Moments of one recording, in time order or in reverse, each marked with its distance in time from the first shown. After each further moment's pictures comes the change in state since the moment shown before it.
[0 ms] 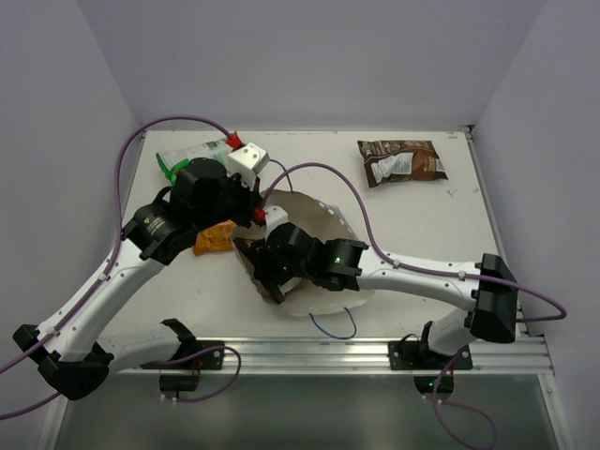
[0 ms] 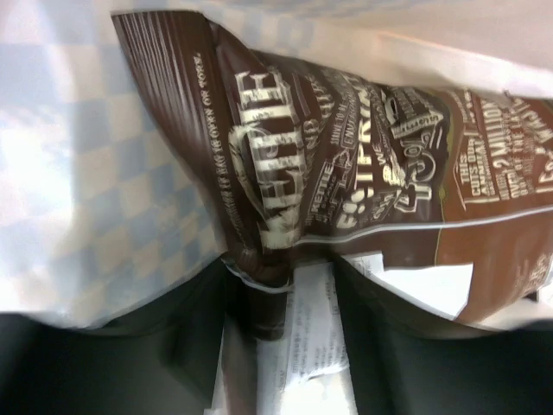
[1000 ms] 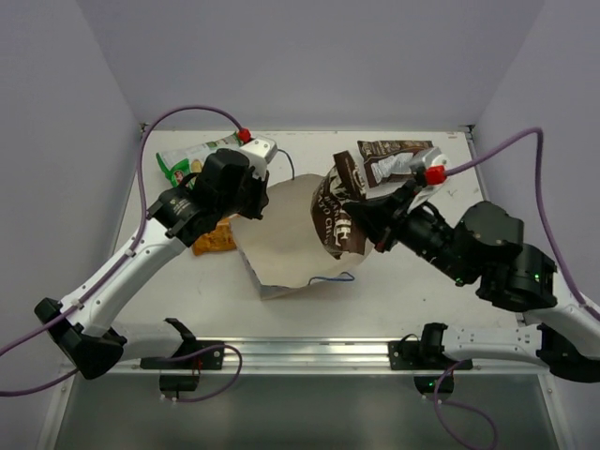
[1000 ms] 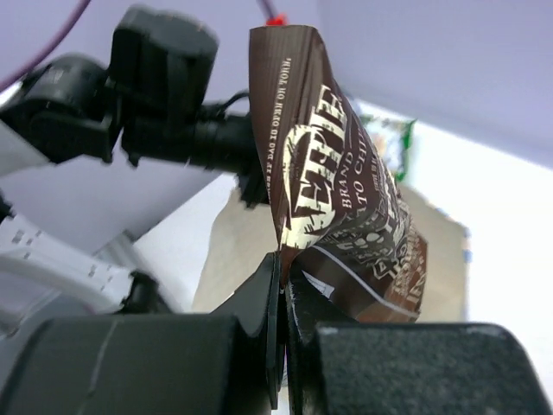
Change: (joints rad) left arm 0.000 0.142 0.055 -0.050 -0.104 -0.121; right arm 0.000 -0.594 0.192 -0.141 0.196 -0.288
